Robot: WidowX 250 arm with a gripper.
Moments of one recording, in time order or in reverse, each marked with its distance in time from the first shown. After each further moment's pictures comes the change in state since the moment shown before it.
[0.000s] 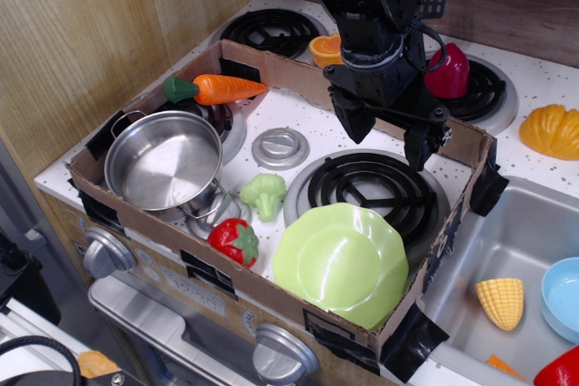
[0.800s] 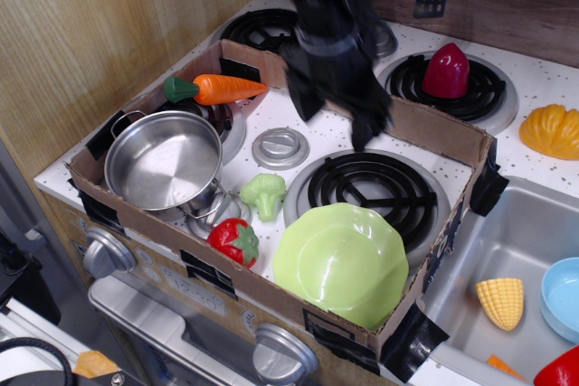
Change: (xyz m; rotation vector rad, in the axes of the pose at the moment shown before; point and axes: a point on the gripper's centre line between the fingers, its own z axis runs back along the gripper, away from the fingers) arm -0.003 0.056 0.014 0.123 0.059 -0.045
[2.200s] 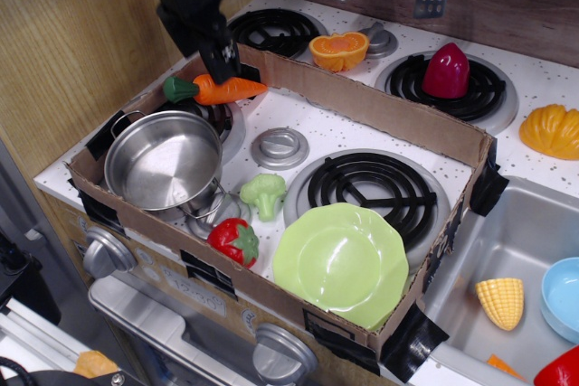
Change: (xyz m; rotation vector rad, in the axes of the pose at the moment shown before) arm -0.021 0.132 -0.008 -0.073 0.007 -0.131
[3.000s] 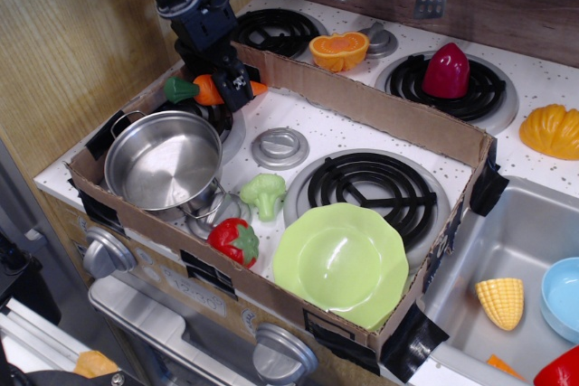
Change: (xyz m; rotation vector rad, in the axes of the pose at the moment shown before) arm 0.000 0.007 -0.040 -0.057 -0.026 -0.002
